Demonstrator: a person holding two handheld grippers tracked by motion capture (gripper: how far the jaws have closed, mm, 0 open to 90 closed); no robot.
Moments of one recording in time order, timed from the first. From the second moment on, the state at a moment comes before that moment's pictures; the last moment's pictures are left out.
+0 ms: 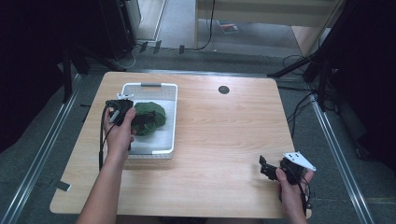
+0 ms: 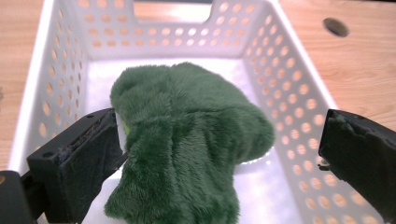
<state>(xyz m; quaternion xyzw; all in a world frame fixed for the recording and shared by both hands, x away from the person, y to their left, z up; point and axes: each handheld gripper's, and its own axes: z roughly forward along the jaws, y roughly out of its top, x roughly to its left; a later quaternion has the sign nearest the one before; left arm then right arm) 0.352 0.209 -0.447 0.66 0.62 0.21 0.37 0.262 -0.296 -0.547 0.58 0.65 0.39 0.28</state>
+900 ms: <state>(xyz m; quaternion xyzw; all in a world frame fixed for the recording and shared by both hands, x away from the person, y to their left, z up) 0.275 0.240 -0.450 0.64 0.58 0.25 0.43 0.262 -0.296 -0.547 0.58 0.65 0.39 0.29</state>
